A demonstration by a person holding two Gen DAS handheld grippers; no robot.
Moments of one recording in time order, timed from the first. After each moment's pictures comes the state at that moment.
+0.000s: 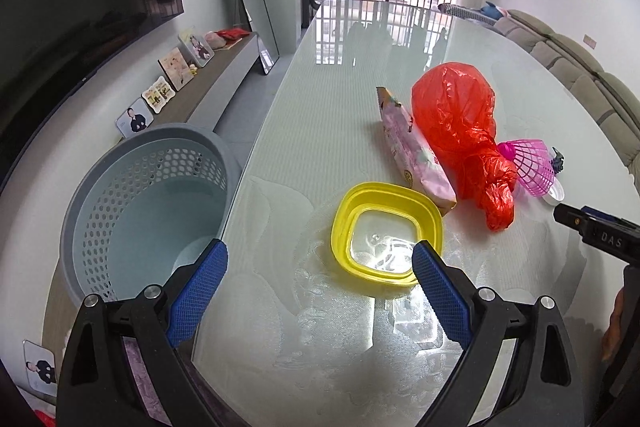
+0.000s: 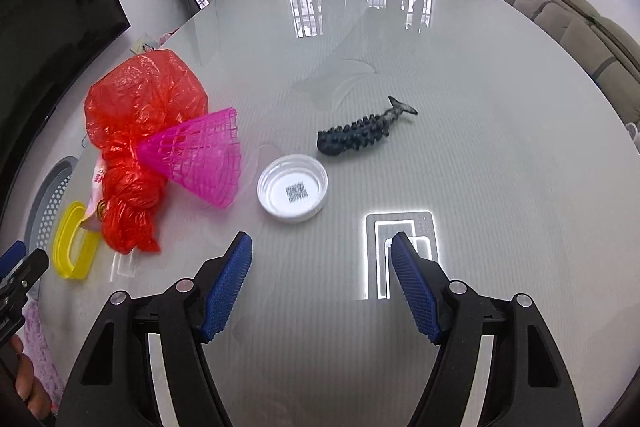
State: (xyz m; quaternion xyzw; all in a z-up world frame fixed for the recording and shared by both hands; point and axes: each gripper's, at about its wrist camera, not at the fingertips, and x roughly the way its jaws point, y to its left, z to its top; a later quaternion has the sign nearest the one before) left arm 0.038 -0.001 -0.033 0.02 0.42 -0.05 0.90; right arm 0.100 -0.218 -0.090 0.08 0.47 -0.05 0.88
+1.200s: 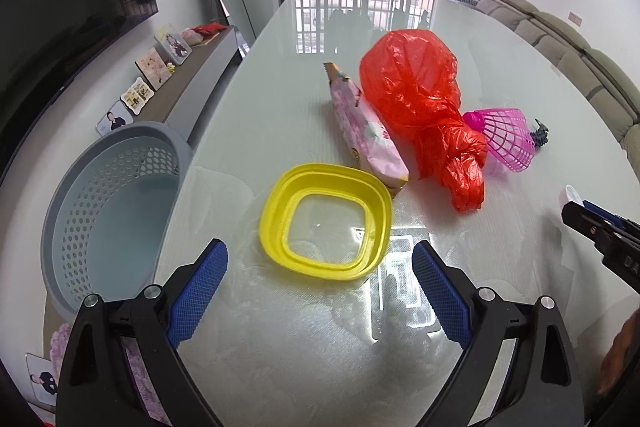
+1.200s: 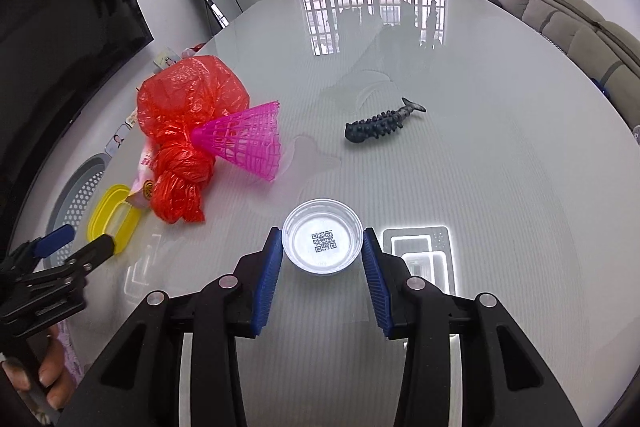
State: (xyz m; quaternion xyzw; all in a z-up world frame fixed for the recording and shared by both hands) left arm 0.039 -0.041 -0.048 0.04 0.44 -0.08 0.89; right arm 0.042 -0.207 -0.072 0.11 0.43 -0.03 0.90
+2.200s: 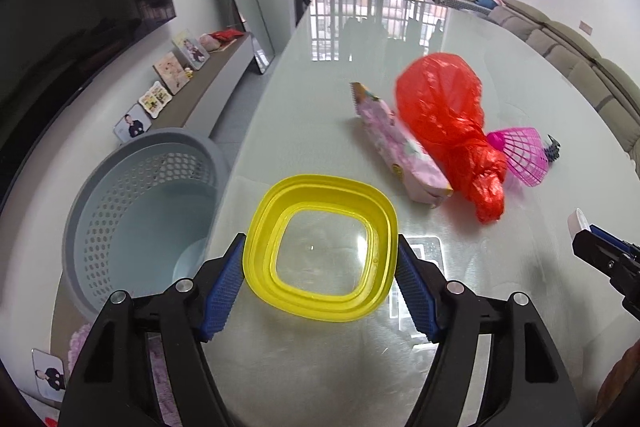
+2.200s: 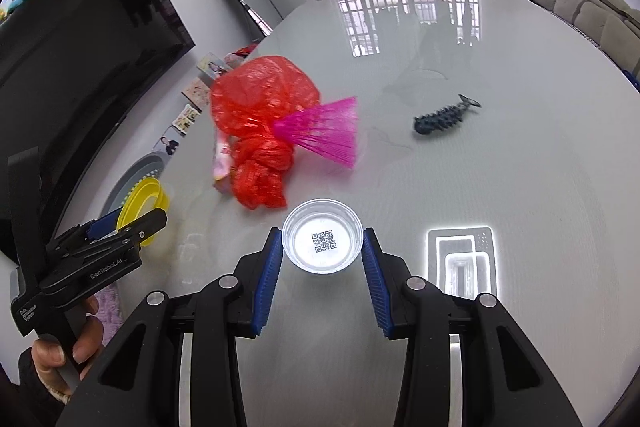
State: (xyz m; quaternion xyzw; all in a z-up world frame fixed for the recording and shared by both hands) left arm 0.031 -0.011 -0.027 0.03 0.43 -0.05 0.90; right arm 0.033 -0.171 -0.051 0.14 0.41 0.06 0.90
